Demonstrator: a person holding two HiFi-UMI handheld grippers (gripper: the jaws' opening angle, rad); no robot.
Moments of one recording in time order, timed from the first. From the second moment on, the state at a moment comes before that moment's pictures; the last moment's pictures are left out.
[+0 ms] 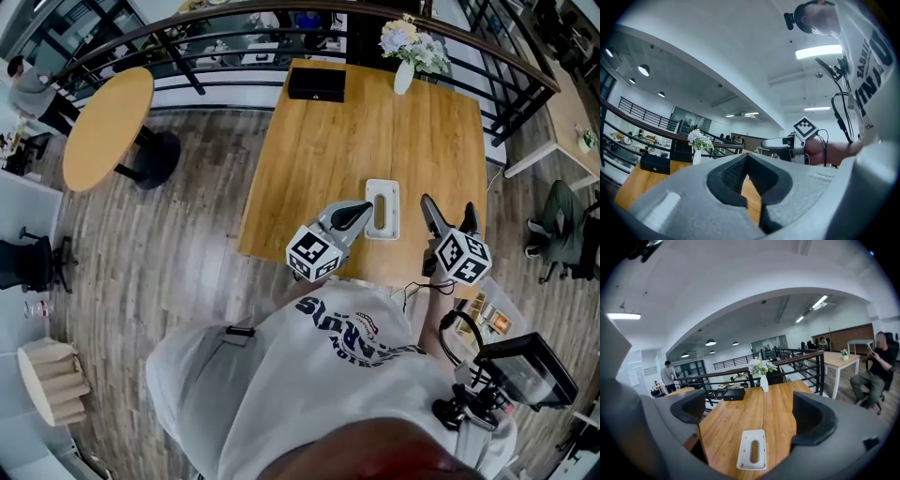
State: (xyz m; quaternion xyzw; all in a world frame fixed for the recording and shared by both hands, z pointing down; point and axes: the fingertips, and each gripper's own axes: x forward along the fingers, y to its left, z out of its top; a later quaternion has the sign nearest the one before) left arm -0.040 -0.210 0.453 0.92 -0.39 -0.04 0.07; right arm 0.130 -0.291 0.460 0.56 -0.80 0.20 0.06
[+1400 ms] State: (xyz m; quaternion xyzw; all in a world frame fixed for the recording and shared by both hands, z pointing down) left arm -0.074 -0.222 0.475 0.88 -0.46 -0.02 0.09; right arm 0.433 -0.296 0.736 0.66 -0.40 0.63 0.08
